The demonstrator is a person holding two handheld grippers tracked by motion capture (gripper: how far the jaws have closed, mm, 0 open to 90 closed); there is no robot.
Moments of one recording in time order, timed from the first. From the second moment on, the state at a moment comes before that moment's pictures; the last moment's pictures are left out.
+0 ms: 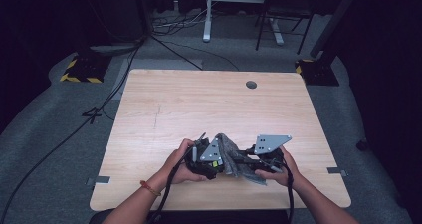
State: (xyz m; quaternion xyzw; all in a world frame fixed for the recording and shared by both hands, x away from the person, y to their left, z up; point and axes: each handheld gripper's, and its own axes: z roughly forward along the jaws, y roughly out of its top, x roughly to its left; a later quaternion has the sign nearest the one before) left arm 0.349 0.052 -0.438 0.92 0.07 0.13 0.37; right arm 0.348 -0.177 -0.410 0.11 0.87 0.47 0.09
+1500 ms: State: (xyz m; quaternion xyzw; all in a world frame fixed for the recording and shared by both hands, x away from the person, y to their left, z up) left arm 0.349 0.049 -0.442 0.92 0.07 0.12 0.37; right arm 0.358 -0.177 -0.414 0.12 0.88 0.46 0.10
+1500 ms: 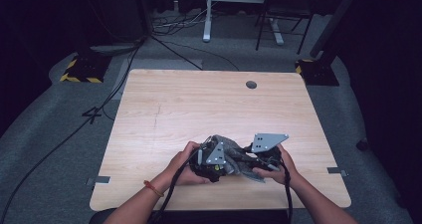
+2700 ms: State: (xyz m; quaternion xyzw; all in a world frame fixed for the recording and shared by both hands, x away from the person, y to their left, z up) left arm 0.349 0.057 -0.431 0.91 0.06 0.13 0.40; right arm 0.365 -0.195 -0.431 0.17 0.87 0.45 0.09
